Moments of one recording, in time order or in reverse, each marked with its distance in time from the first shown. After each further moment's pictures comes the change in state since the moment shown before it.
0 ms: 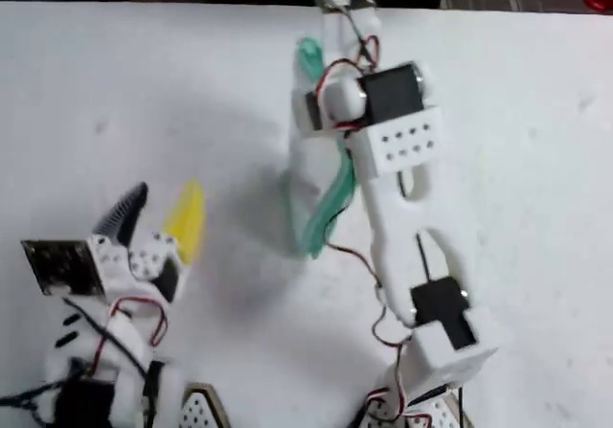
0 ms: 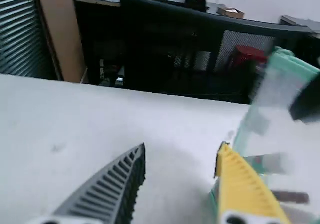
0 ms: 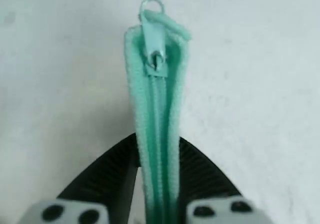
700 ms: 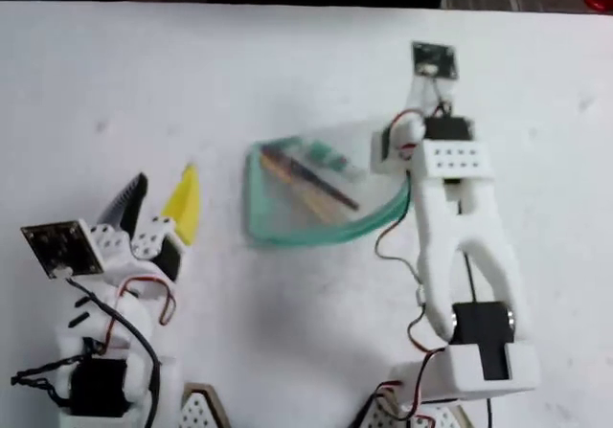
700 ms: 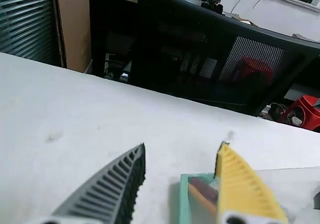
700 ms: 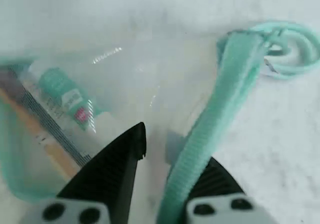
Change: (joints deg) left arm -2.8 0.5 9.9 -10.5 6.6; right arm 12.5 -1.8 52.3 -33.7 0.2
